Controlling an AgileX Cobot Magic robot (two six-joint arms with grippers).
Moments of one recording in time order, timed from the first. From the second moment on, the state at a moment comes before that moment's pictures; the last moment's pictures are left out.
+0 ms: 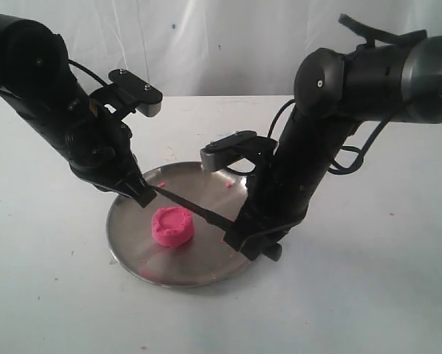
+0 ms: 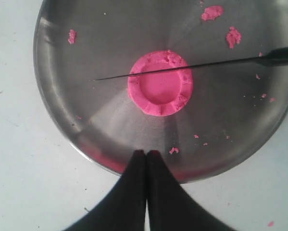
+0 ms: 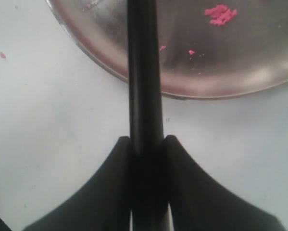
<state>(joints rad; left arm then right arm) -0.44 1.60 -1.20 -0.05 0.83 0.28 0.53 1.80 -1.24 0.35 1.00 -0.52</state>
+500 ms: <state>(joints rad) -0.44 1.67 -1.20 -0.10 0.74 0.28 0.54 1.83 -1.24 0.31 0.94 -0.60</state>
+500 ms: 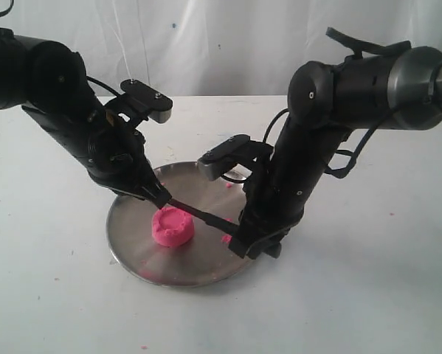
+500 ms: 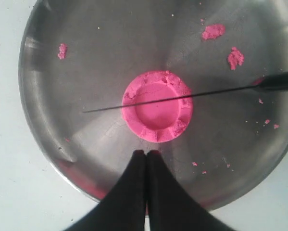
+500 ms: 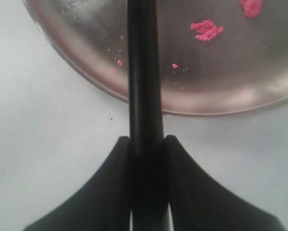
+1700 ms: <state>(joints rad) -0.44 1.68 -1.08 0.00 0.46 0.31 0.55 1.91 -1.21 0.32 0.87 -0.65</state>
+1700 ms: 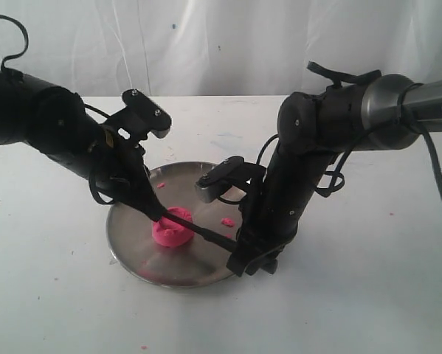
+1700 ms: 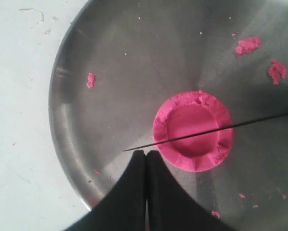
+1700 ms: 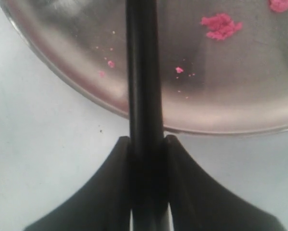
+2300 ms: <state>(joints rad) -0.44 1.73 -1.06 0.00 0.34 0.31 0.55 1.91 -1.21 0.33 0.85 -0.65</state>
